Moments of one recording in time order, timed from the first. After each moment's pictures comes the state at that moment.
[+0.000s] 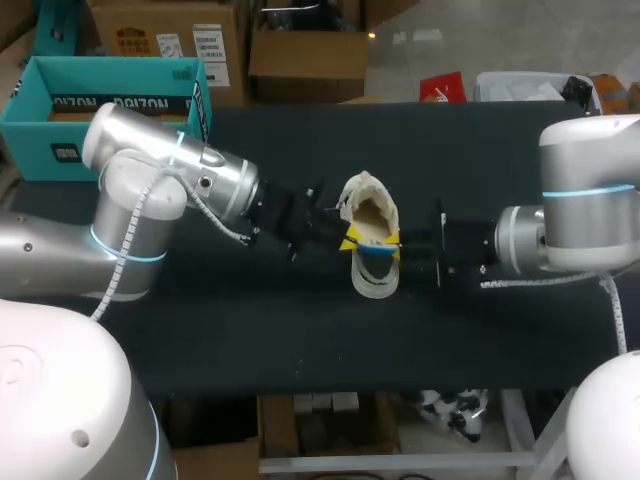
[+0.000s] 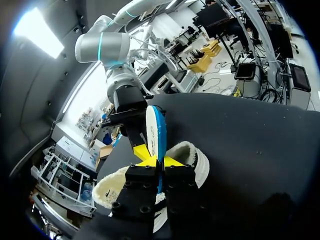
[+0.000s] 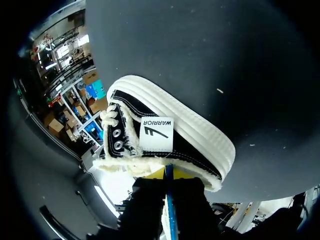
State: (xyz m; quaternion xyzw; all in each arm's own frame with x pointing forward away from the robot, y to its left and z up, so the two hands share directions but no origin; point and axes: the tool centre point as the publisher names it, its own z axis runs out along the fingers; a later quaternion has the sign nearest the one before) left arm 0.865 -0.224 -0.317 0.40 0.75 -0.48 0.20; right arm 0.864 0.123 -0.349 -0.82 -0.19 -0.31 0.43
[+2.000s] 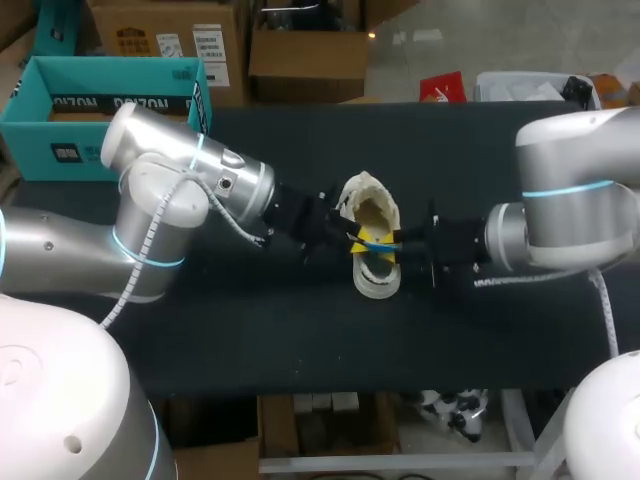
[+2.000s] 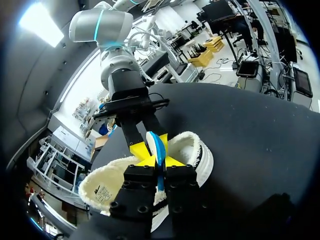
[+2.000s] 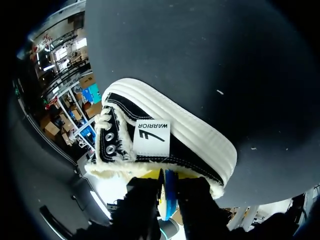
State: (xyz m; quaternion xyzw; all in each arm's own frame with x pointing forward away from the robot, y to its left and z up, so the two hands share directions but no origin) left arm 0.878 -0.239 -0.336 0.38 0.78 -0.46 0.20; right arm 0.866 0.130 -0.359 -0.84 -0.19 -0.30 0.41
